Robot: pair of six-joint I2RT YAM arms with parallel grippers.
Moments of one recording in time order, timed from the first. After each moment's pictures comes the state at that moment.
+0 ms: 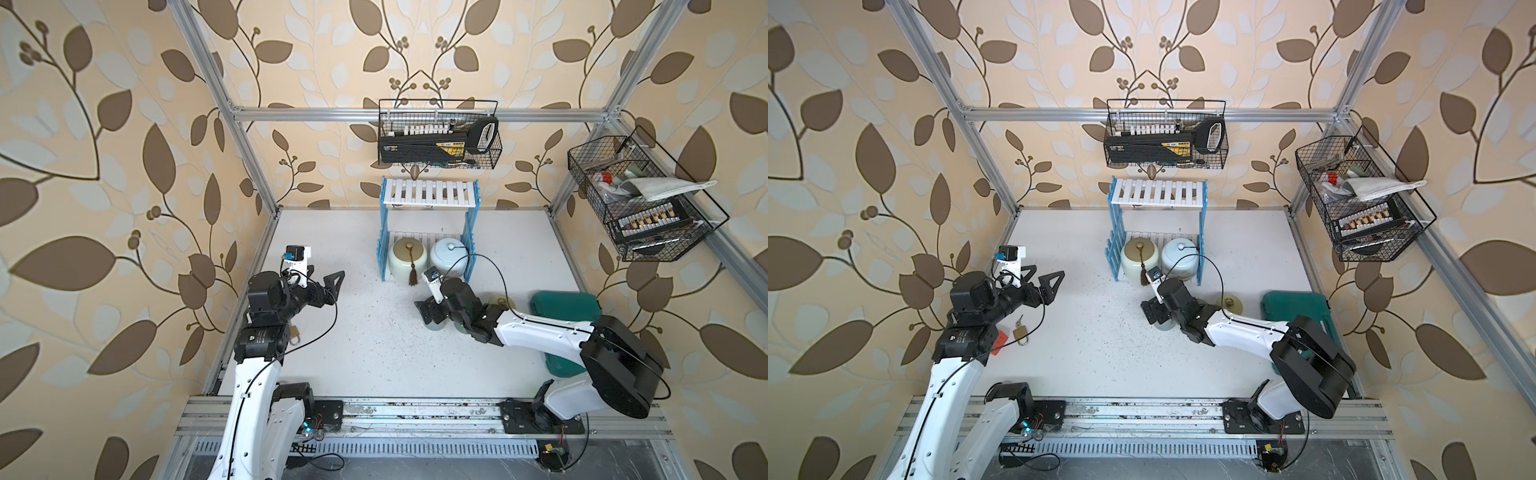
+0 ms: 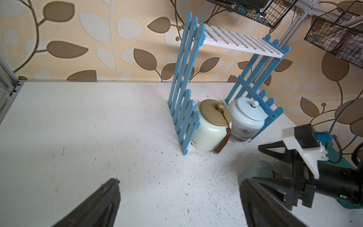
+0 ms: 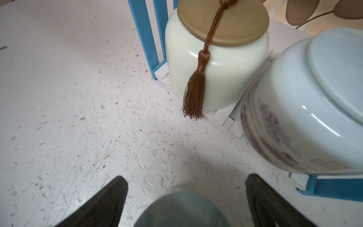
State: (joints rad) left arm 0.06 0.70 0.68 -0.34 0.53 -0.08; right arm 0.78 1.46 0.72 0.10 0.24 0.11
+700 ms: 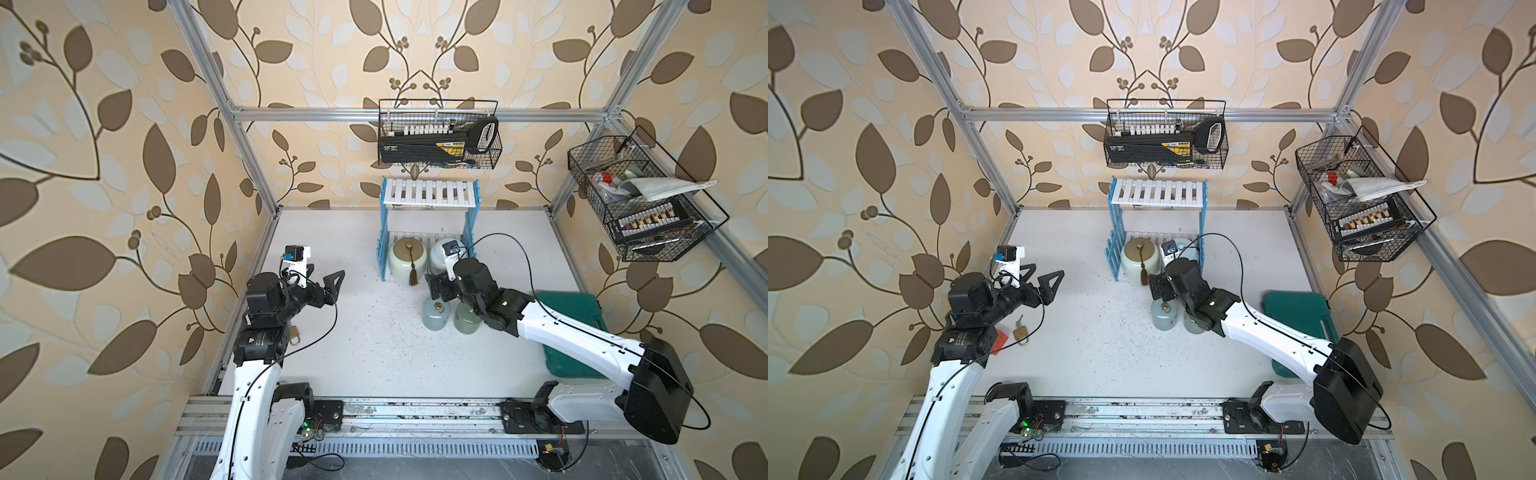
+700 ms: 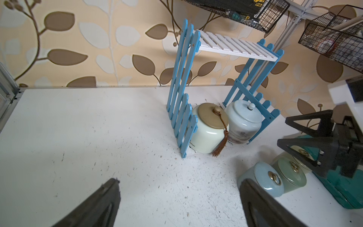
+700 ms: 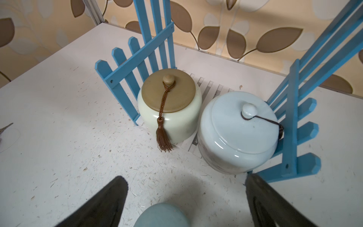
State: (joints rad) left arm 0.06 0.68 0.68 -0.32 0.54 -0.08; right arm 0.74 1.31 0.93 -0.19 0.38 0.23
